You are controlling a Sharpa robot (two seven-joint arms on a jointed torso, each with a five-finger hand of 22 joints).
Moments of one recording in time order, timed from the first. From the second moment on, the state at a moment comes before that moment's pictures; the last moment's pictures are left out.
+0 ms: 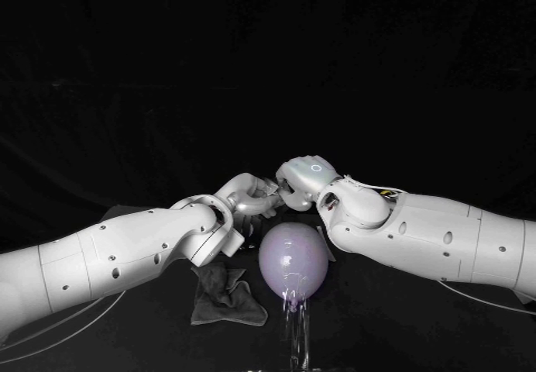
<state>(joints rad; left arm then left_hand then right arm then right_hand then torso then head) 1.31 -0.64 -0.07 1.43 -0.67 -0.41 0.02 1.29 -0.07 0.88 0.05 0.05 0.91 0.19 0.42 0.39 0.91 0.18 0.06 0.06 0.98 0.13 0.32 0.44 0.17 0.66 0.26 0.77 0.31 1.42 -0.52 -0.18 1.37 -1.76 -0.47 -0.34 1.27 -0.08 0.59 -0.06 0.05 1.11 0.09 0.23 0.42 1.47 0.02 1.54 1.31 1.47 -0.03 1.56 1.31 0.04 1.47 0.08 1.46 1.31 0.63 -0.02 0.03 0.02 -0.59</state>
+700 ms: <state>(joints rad) 1.32 -0.64 -0.07 1.41 -0.64 -0.40 0.05 1.29 -0.07 0.87 0.05 0.05 0.92 0.18 0.42 0.39 0.91 0.18 0.06 0.06 0.98 0.13 0.32 0.43 0.17 0.66 0.26 0.78 0.32 1.42 -0.60 -0.19 1.47 -1.78 -0.60 -0.32 1.27 -0.08 0.59 -0.06 0.05 1.12 0.07 0.29 0.42 1.47 0.00 1.57 1.31 1.47 -0.05 1.57 1.31 0.04 1.47 0.06 1.49 1.31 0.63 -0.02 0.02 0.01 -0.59</state>
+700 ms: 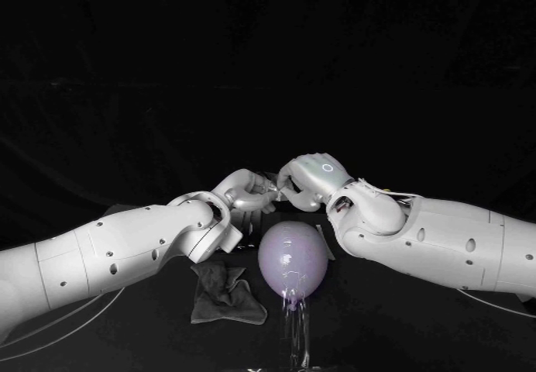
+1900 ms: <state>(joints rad) 1.32 -0.62 -0.07 1.37 -0.56 -0.38 0.03 1.29 -0.08 0.87 0.05 0.05 0.93 0.18 0.43 0.39 0.92 0.17 0.06 0.06 0.99 0.12 0.32 0.43 0.17 0.66 0.26 0.79 0.32 1.43 -0.67 -0.18 1.57 -1.76 -0.63 -0.25 1.25 -0.14 0.57 -0.05 0.05 0.99 0.11 0.23 0.49 1.47 0.03 1.52 1.31 1.47 -0.04 1.57 1.31 0.04 1.47 0.06 1.45 1.31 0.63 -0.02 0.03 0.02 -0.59</state>
